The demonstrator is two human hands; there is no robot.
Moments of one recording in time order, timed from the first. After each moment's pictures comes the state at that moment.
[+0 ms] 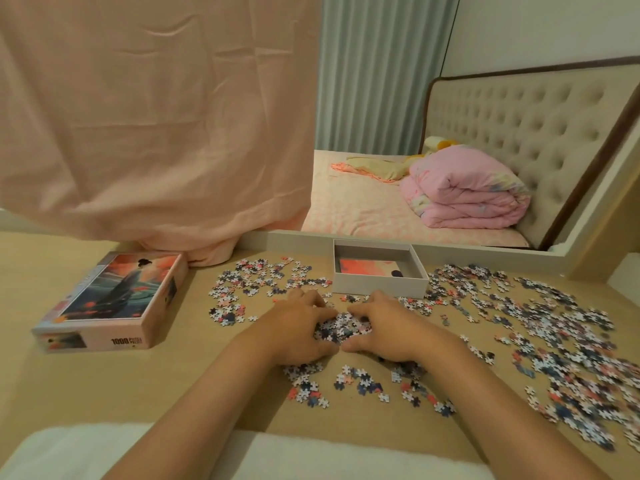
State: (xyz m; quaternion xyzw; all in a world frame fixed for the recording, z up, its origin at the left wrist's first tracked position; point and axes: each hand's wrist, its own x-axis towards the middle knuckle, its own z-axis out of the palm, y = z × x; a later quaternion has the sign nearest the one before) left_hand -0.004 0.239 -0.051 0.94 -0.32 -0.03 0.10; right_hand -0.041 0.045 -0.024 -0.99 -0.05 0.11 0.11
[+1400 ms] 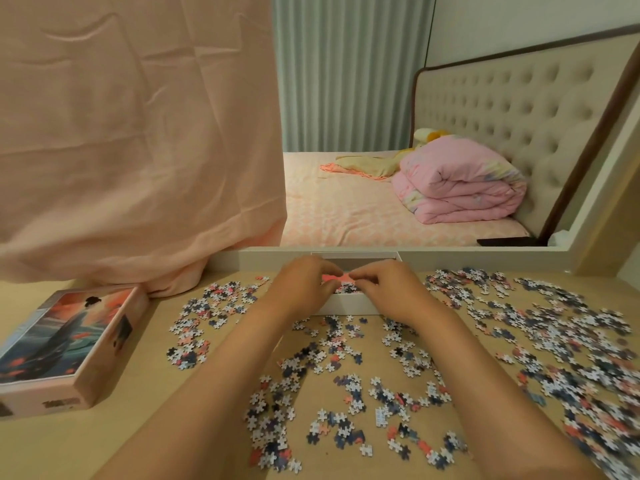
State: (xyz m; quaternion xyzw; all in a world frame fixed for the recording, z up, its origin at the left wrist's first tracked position) left_hand 0.090 0.163 -0.025 0.92 -0.28 0.08 0.24; right_hand 0.037 -0.016 -0.018 -0.95 -0.04 -0.08 0.30
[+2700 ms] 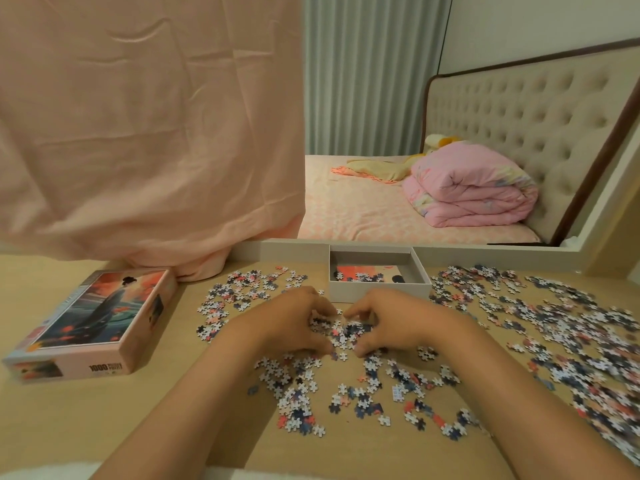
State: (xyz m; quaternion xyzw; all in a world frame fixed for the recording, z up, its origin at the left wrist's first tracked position) left_hand 0.028 0.230 -0.029 0.93 -0.30 -0.09 0.17; right_hand -0.016 0.025 -0.006 -0.97 -0.11 0.13 0.16
